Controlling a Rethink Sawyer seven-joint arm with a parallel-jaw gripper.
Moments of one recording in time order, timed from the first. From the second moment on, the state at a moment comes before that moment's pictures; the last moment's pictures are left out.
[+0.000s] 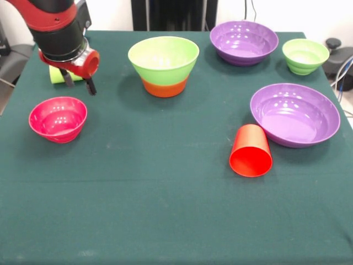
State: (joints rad) arm -0.82 -0.44 0.44 1.41 -0.57 0.93 2.06
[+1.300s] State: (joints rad) arm -0.64 -0.43 0.25 1.40 -0.55 0.64 2.06
